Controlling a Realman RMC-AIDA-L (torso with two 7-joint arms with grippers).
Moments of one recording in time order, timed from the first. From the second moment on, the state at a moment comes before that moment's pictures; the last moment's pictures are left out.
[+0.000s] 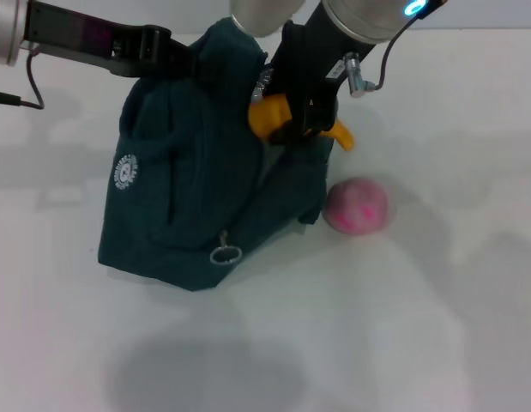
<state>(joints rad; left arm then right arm) -0.75 -1.97 0.77 1.05 2.11 1.77 -2.52 1.18 2.03 -1.58 -1.28 -2.42 -1.58 2.21</state>
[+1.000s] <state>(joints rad) -0.72 -1.96 0.76 1.04 2.10 1.77 -2.52 0.78 2.01 -1.07 -1.50 -2.40 -1.73 2.34</state>
